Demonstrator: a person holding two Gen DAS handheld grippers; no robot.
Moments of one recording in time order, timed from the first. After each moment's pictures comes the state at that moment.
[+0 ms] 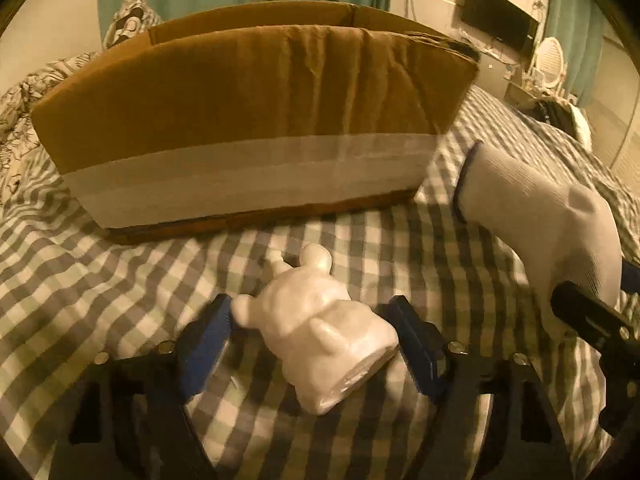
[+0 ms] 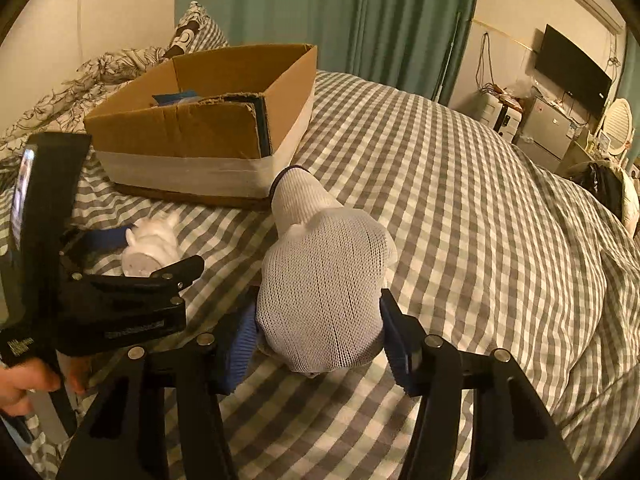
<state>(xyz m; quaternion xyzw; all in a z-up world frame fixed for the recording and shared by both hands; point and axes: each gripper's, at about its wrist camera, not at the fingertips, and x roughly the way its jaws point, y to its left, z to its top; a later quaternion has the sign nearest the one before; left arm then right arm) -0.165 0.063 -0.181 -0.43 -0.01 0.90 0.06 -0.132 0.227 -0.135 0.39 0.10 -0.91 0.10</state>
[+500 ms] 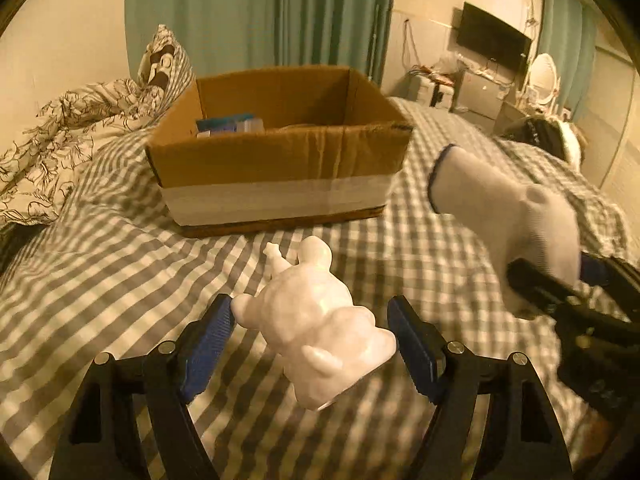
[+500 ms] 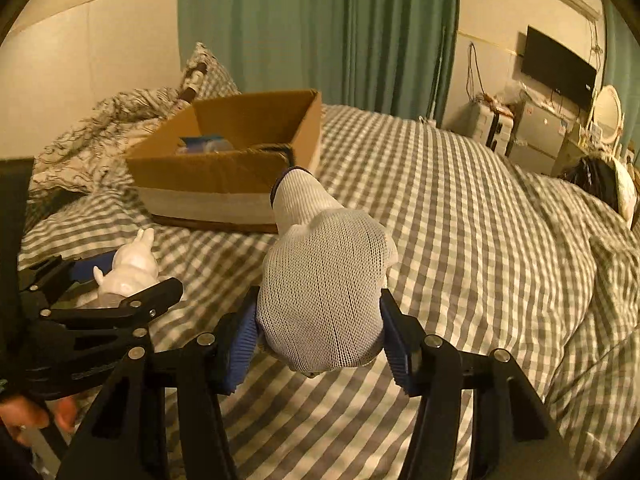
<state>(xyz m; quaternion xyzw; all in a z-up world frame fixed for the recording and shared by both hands) -0.086 0.048 -0.110 -0.39 -0.01 0.92 0.05 -0.081 0.216 -0.098 0.35 0.06 -0.93 0.10</state>
